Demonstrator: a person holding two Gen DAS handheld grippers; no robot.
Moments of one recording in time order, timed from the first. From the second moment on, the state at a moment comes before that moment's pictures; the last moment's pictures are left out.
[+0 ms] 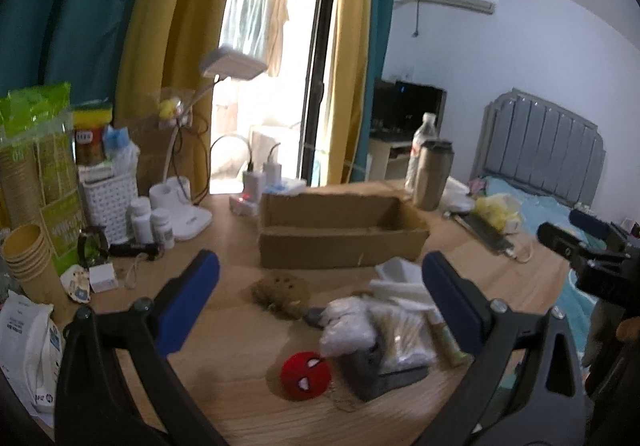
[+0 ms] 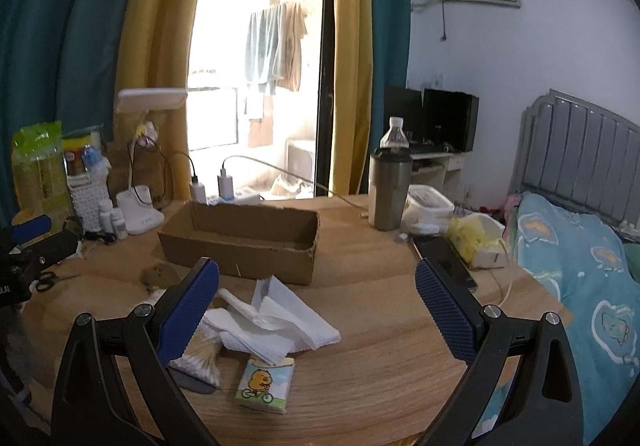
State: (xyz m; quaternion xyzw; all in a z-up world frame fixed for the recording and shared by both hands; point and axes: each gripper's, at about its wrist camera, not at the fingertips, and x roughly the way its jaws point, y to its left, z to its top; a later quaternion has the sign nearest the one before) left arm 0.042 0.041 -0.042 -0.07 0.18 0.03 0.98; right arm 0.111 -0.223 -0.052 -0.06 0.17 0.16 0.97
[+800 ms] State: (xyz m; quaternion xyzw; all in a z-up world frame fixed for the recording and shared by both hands) left arm 0.114 0.055 -0.121 -0.09 0.31 0.00 0.95; right arm 0.195 -0.209 -0.113 -0.06 0.27 0.17 0.94
